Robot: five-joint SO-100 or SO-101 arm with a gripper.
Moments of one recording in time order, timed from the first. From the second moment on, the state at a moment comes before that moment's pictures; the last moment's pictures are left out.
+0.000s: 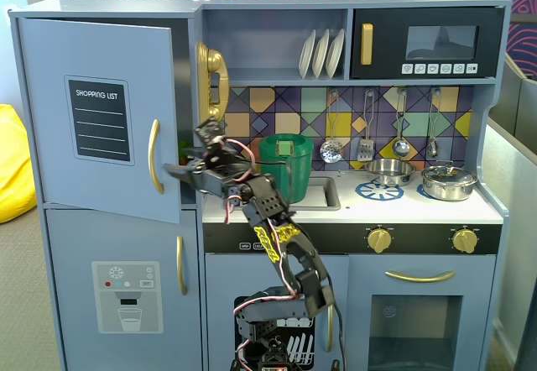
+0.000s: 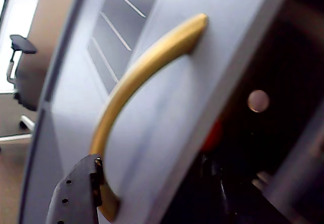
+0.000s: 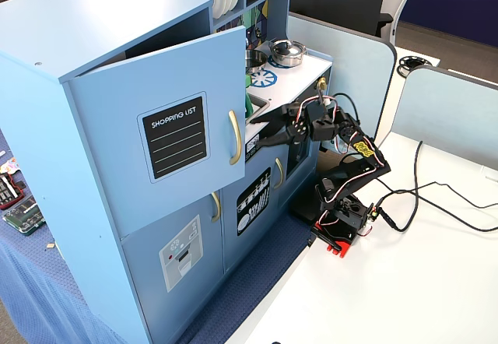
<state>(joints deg) -45.1 152.6 102.8 43.1 -113.6</state>
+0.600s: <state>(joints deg) -33.4 141.2 102.8 34.0 -112.6</state>
